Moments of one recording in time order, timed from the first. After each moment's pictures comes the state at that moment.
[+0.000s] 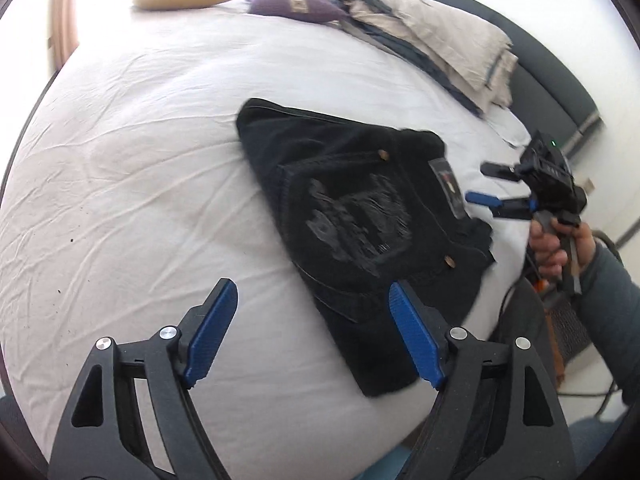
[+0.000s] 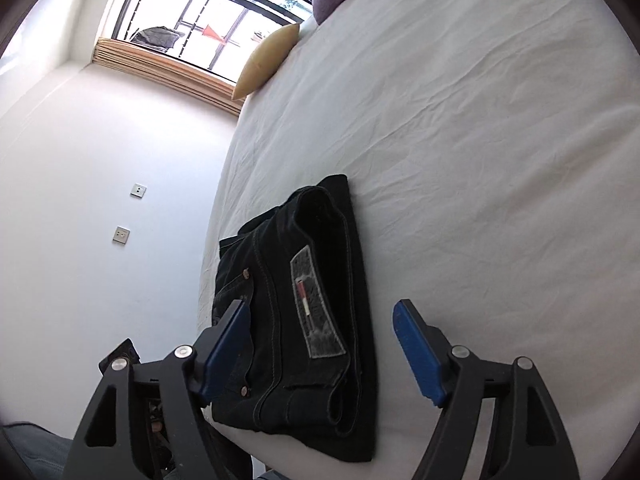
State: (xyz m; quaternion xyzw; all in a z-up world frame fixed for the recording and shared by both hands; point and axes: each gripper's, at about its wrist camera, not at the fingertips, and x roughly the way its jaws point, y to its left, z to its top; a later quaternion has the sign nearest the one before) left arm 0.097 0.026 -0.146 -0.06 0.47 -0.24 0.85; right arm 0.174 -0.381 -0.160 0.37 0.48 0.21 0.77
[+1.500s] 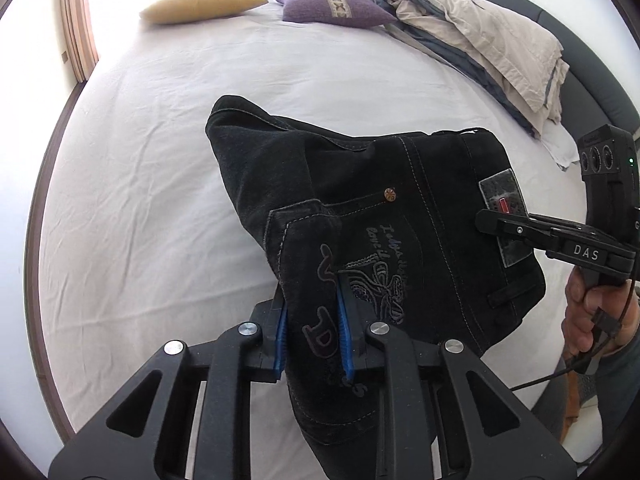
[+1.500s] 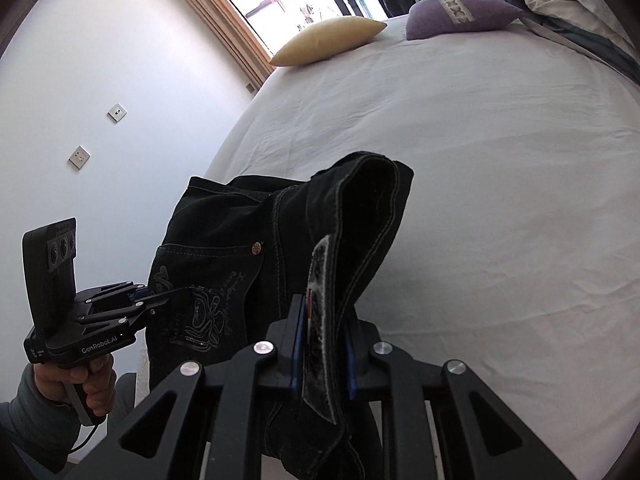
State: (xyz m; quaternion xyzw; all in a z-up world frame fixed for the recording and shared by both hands) left arm 0.271 0.042 -0.093 -0.01 0.49 -0.19 0.85; right arm 0.291 -0.245 -0.085 0.16 0.46 0.21 0.85
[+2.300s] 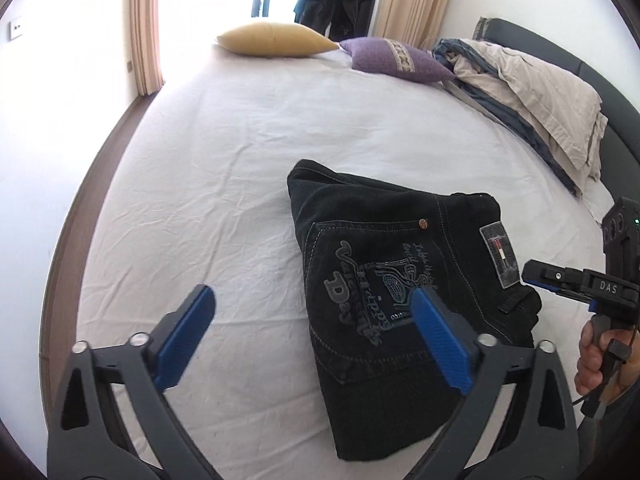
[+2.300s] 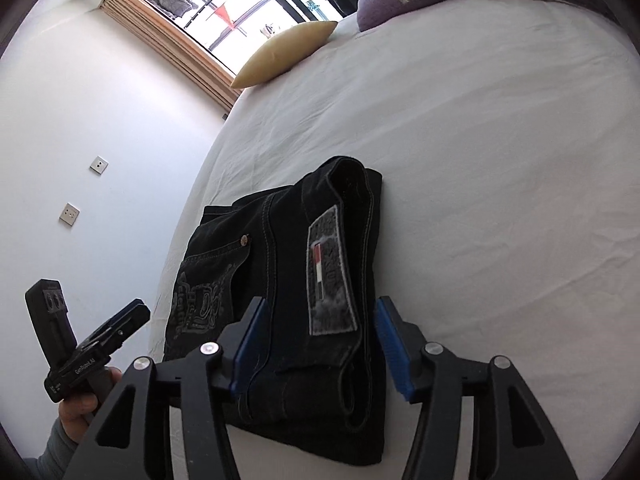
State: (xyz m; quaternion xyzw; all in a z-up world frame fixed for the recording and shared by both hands) left arm 0.229 0.094 -0.098 -0.05 0.40 -0.09 0.91; right arm 0.257 -0.256 -0.106 0.21 0.44 0.16 0.86
